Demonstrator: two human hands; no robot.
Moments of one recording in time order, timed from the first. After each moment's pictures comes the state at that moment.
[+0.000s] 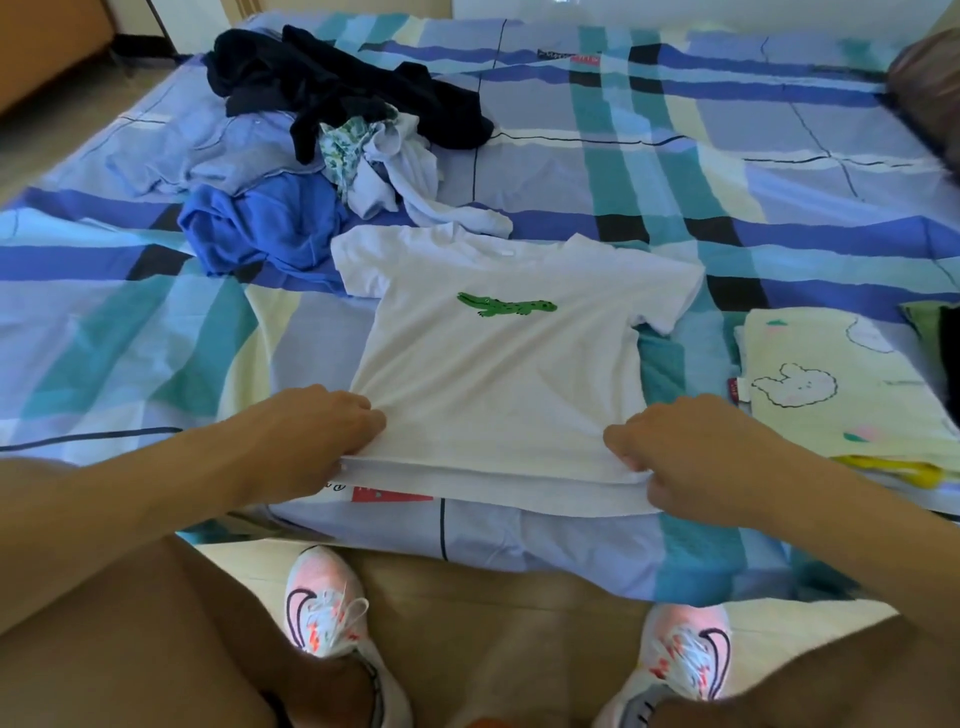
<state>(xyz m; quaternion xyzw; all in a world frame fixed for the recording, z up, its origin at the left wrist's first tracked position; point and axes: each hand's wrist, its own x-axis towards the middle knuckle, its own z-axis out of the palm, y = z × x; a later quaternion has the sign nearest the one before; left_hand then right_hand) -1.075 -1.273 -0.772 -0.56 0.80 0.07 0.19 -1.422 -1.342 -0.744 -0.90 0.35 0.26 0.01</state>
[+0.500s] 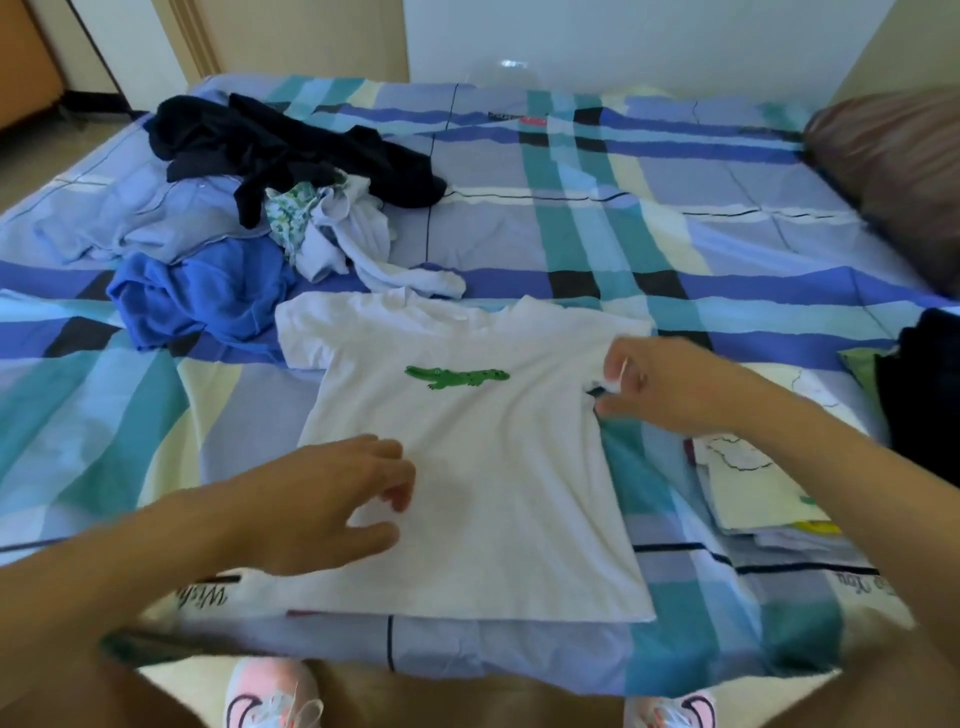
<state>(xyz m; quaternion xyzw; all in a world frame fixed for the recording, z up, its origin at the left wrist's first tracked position) -1.118 -1.313 -0.749 -0.50 0.83 0.22 0.06 -1.435 -1.447 -0.720 -0.80 0.56 0.08 0.20</state>
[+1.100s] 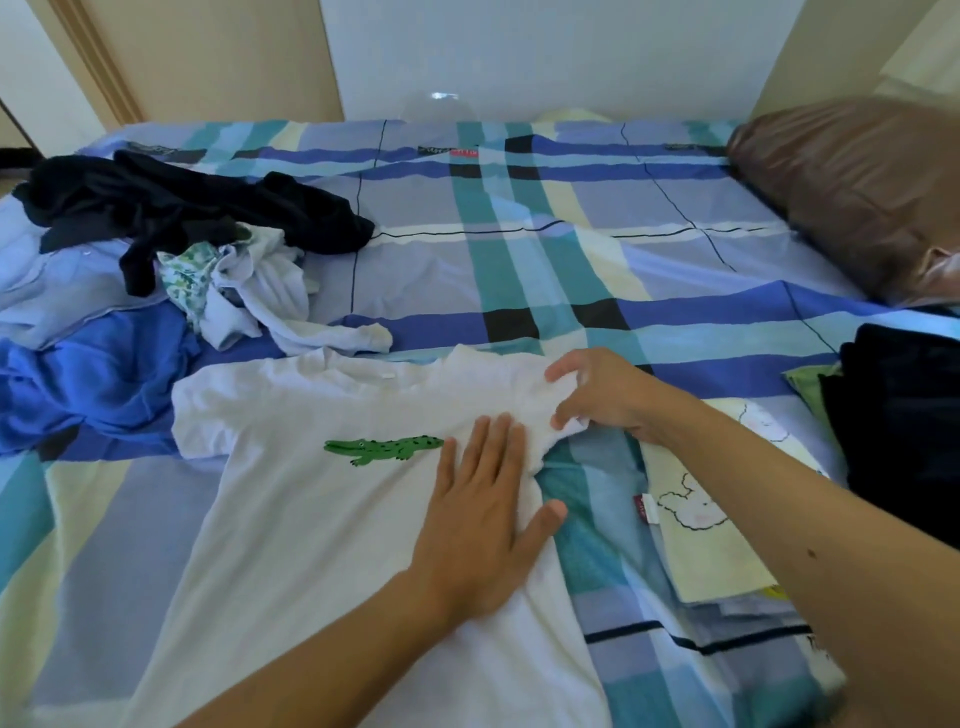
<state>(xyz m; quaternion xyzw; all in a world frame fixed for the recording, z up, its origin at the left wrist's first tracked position) -1.285 -1.399 -0.837 -0.59 0.79 0.14 -0.08 -1.454 -1.529 -0.773 -0.64 0.63 -0.13 0.43</state>
